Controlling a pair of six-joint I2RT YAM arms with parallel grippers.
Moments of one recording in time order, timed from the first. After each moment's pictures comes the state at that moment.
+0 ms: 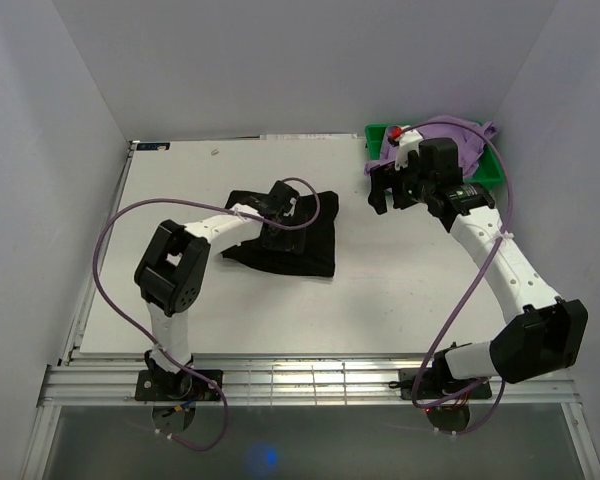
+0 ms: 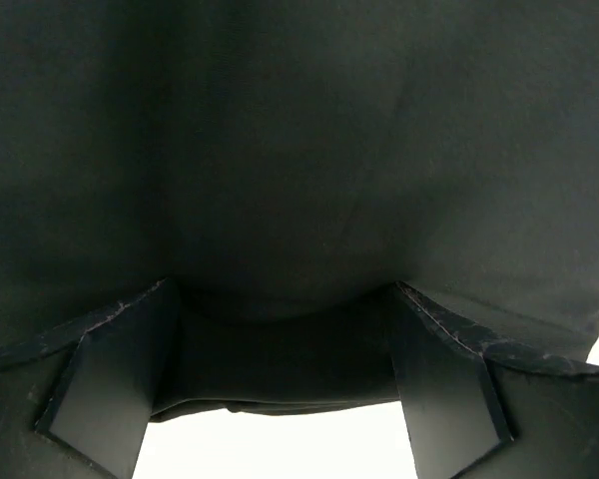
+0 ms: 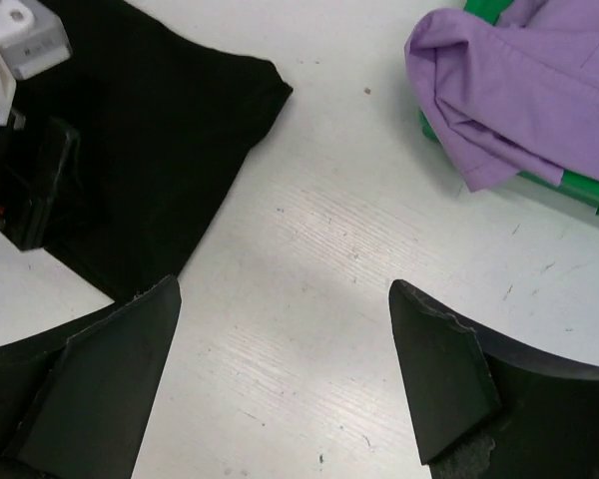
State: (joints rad) left arm -0.60 1.92 1.33 -0.53 -0.07 -0.39; right arm 0.31 1.37 1.32 -0.54 -0.20 -0.09
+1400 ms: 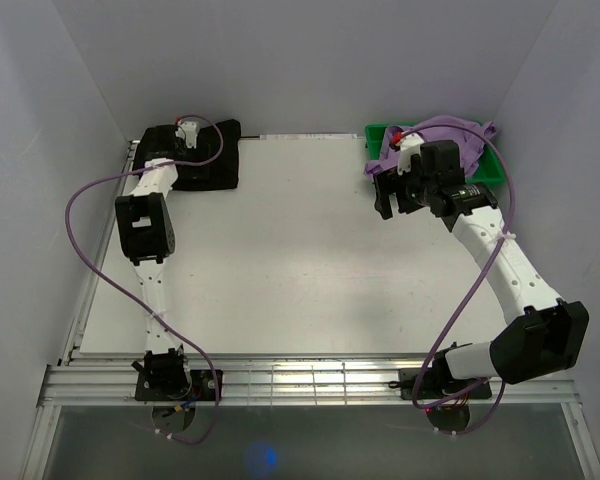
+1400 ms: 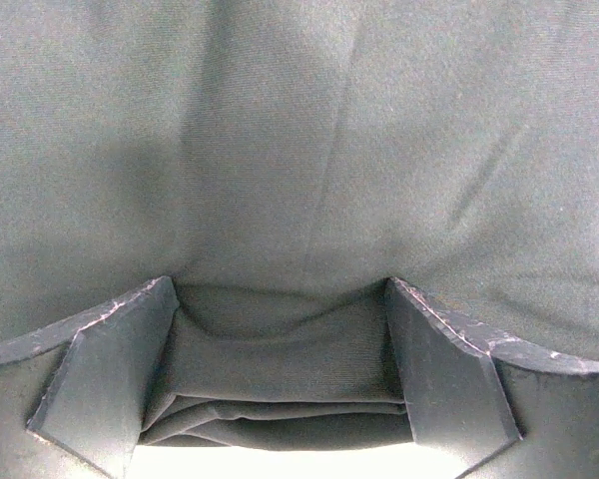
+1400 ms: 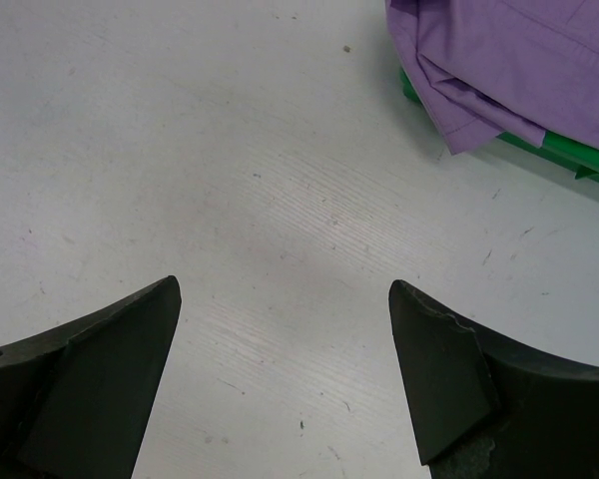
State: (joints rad) left arm 0.09 2.49 2.11 -0.39 0.16 0.16; right arm 0.29 1.36 1.31 -0.63 -0.16 -0.13
